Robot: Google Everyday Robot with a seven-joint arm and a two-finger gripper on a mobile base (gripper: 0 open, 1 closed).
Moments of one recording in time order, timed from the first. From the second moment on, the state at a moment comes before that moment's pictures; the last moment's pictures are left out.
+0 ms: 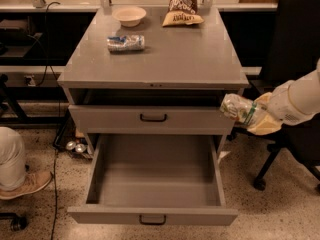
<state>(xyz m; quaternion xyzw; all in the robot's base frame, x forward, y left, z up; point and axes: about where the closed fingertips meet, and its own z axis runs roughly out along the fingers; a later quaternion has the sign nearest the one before) 0.535 -0.275 0.787 -0.57 0.78 -0.02 0.25</state>
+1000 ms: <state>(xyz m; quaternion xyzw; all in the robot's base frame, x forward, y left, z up) 0.615 -0.282 0.872 -0.59 0.77 -0.01 0.23</state>
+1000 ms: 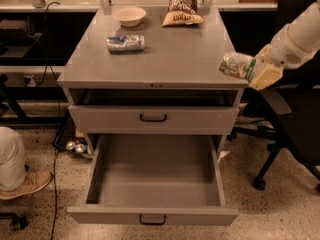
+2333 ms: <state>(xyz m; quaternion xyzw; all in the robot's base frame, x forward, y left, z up) 0.750 -0.225 0.877 -0.60 0.77 -0.02 0.23</state>
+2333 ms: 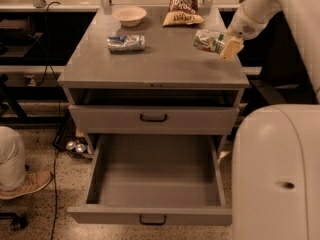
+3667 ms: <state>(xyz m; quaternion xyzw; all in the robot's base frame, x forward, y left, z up) 0.755 -0.220 0.882 -0.60 0.77 0.00 0.24</state>
